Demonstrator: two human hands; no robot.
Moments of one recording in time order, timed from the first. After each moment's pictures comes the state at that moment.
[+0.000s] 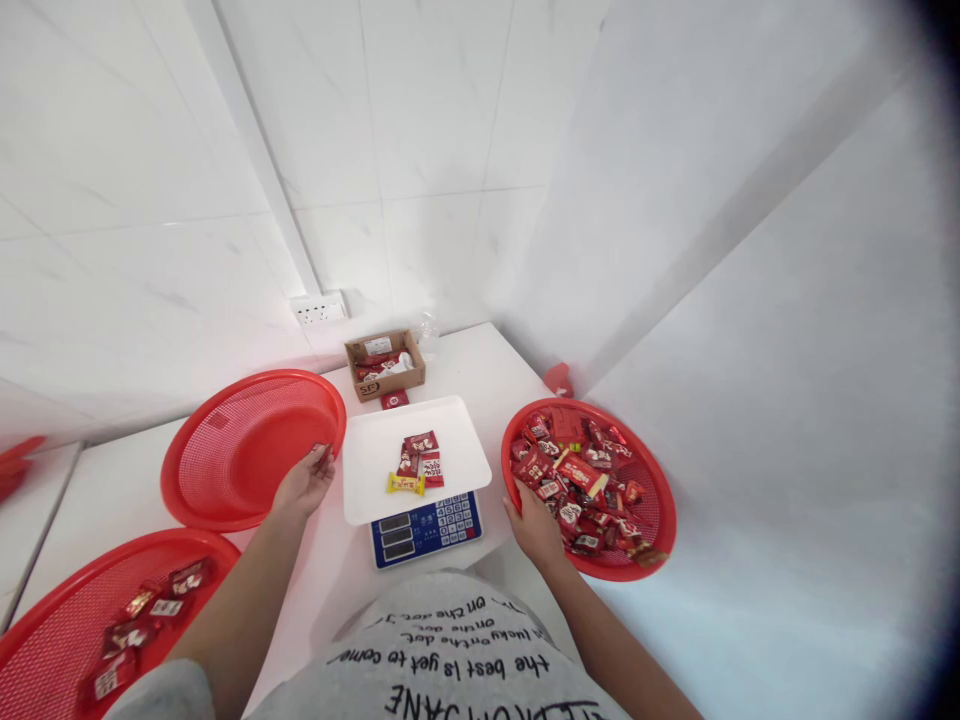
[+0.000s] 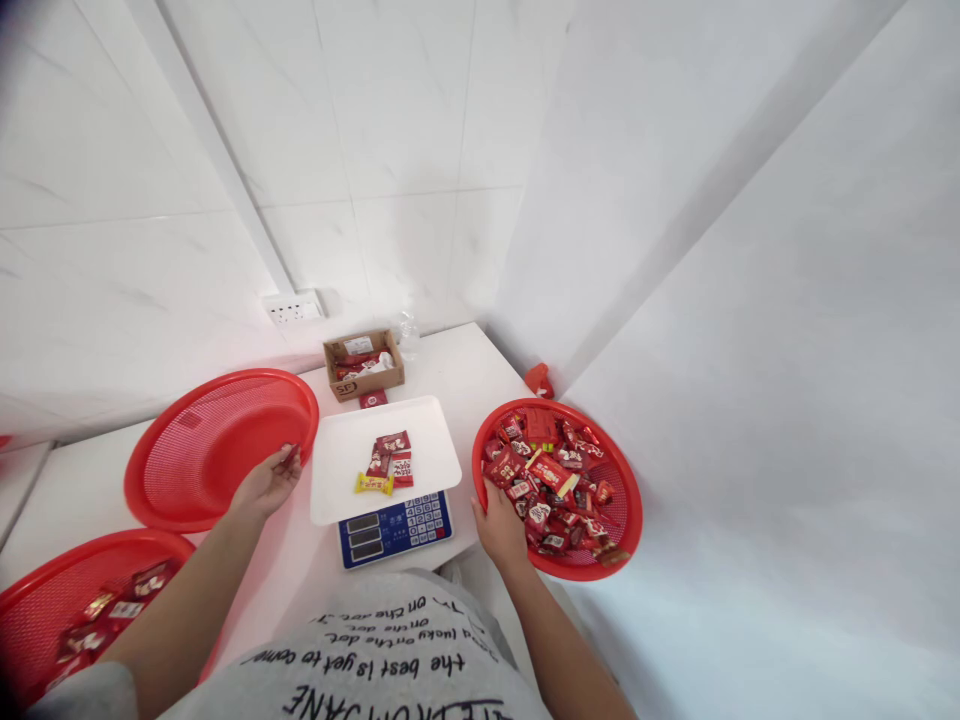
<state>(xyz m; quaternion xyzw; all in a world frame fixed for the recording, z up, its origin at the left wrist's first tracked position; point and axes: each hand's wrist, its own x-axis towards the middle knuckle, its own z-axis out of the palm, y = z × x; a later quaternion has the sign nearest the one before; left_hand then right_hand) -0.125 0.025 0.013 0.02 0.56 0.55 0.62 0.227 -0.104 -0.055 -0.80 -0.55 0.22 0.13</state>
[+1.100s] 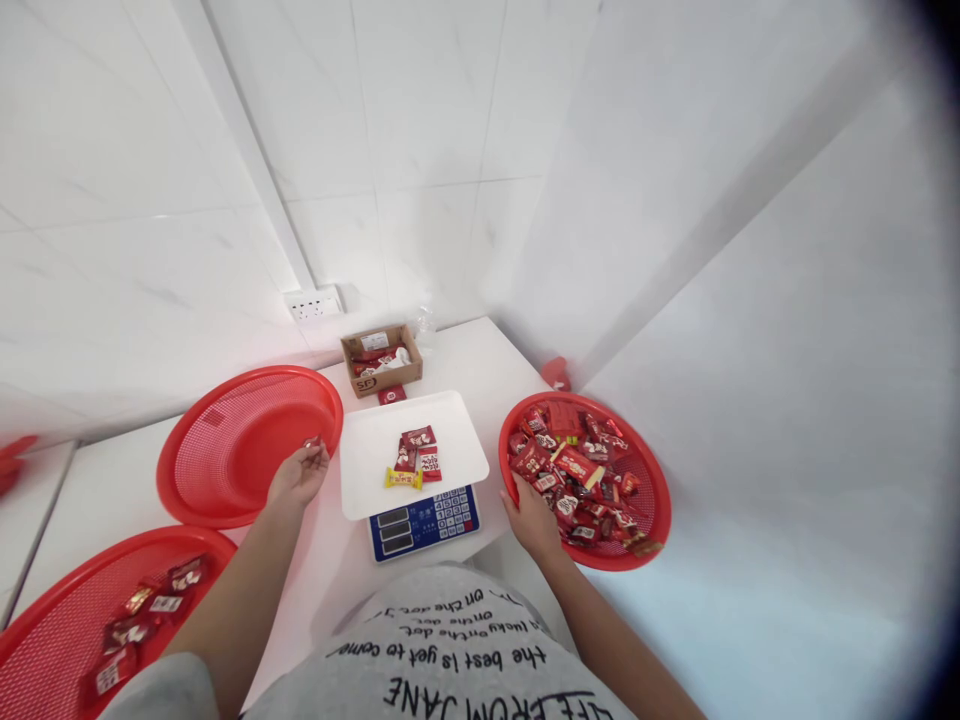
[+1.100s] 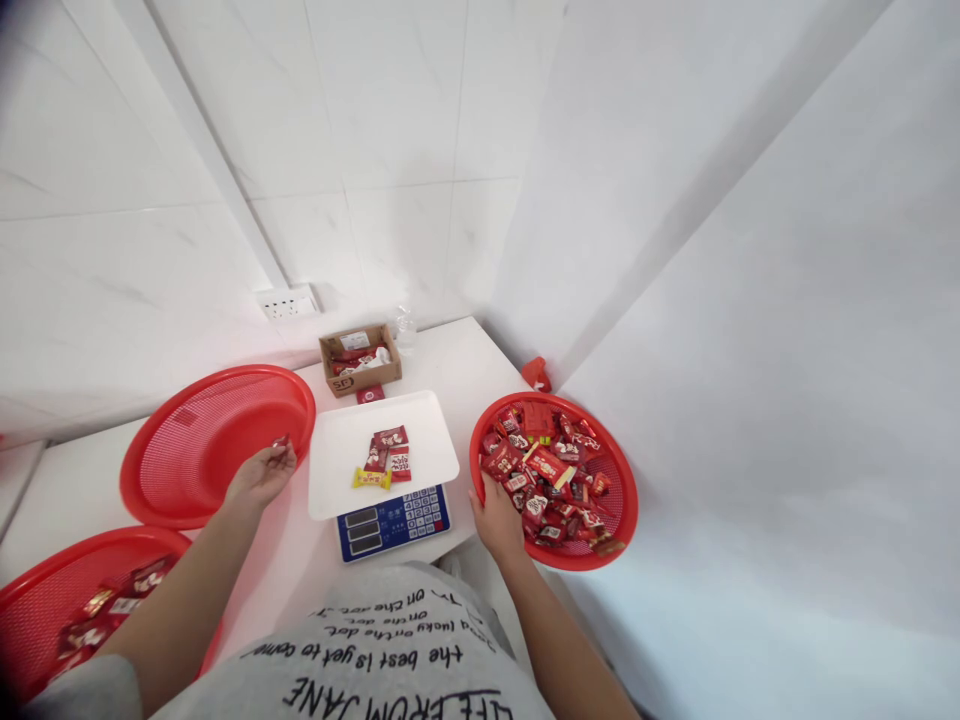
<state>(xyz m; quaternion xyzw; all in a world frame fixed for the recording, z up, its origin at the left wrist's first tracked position) -0.127 0.034 0.014 -0.05 0.54 0.58 0.61 0.226 -0.105 -0.049 -0.80 -0.54 0.23 0.11</state>
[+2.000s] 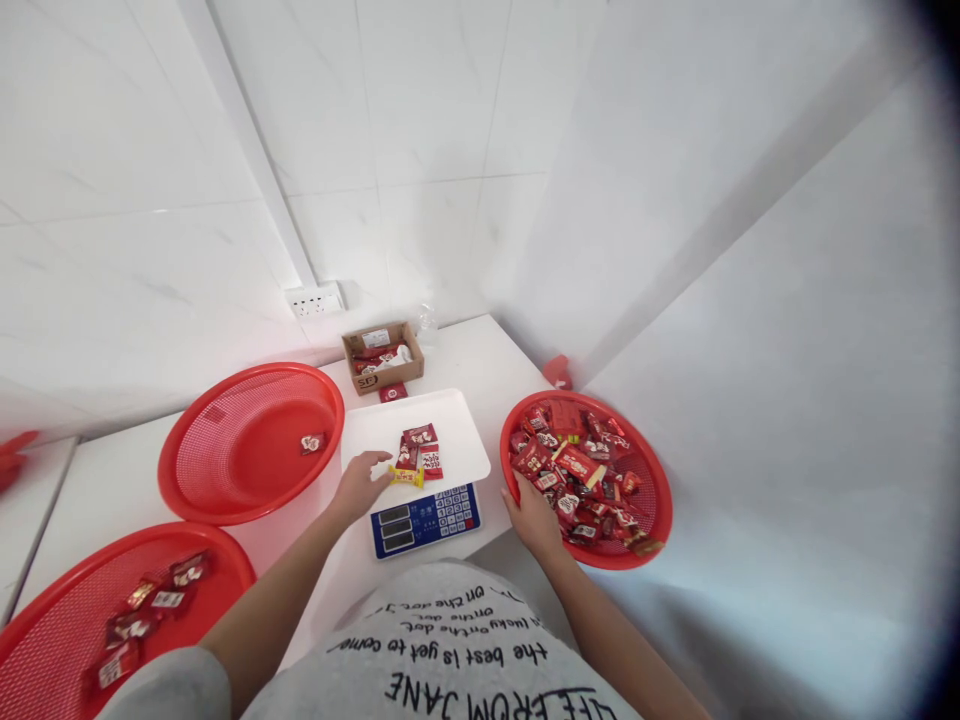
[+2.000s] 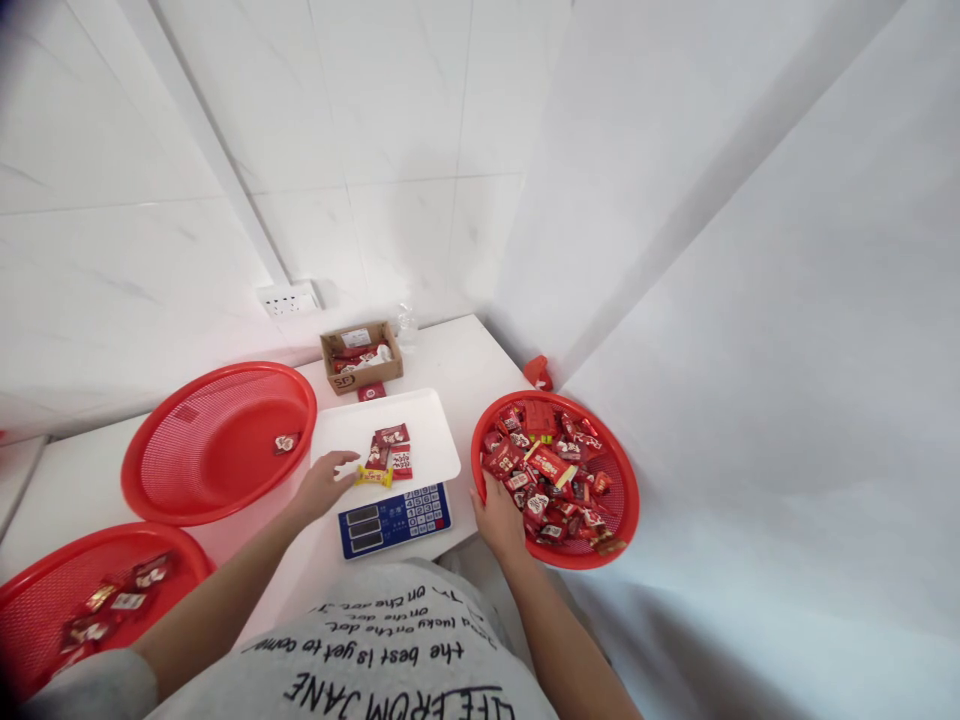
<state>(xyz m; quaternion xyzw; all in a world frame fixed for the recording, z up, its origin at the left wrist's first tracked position) -0.075 -0.004 -0.014 0.66 0.58 0.26 0.39 0.227 -0.104 -0.052 -0.80 -0.55 0.22 0.11</state>
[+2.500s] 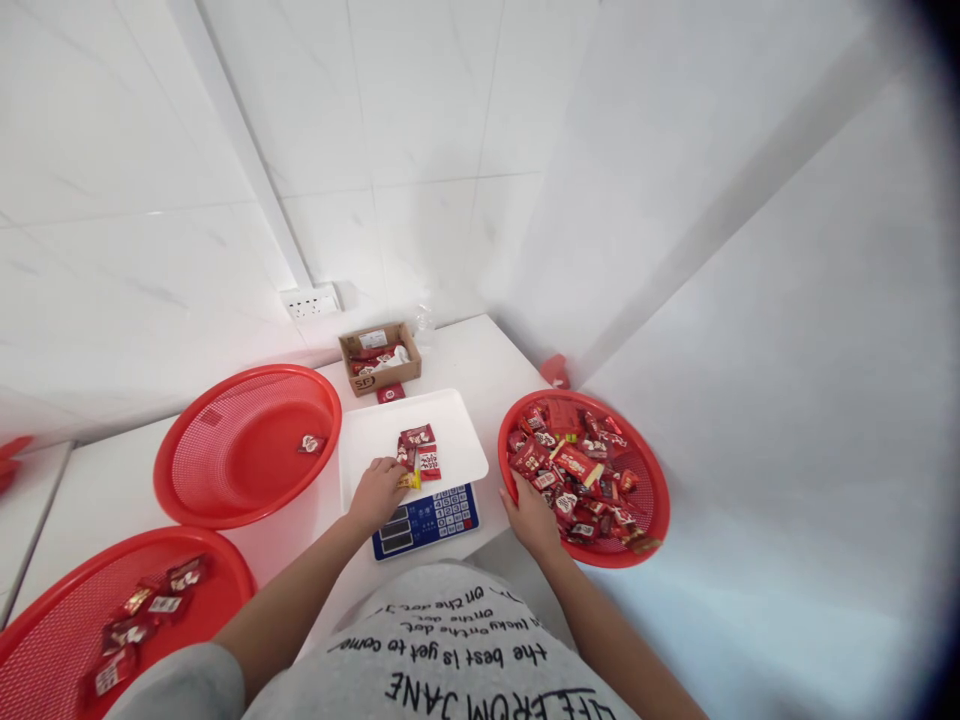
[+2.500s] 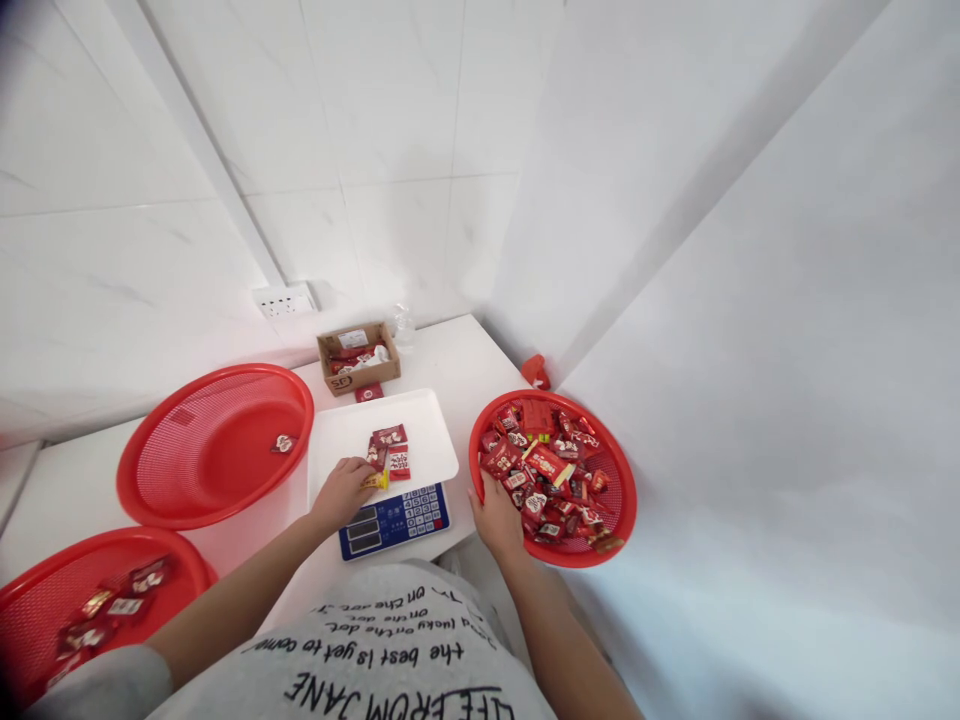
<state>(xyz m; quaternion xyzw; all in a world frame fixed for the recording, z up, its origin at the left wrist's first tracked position) -0.045 -0.012 -0.026 0.80 0.52 0.11 0.26 0.227 -0.105 -0.052 -0.80 -0.54 0.23 0.11</state>
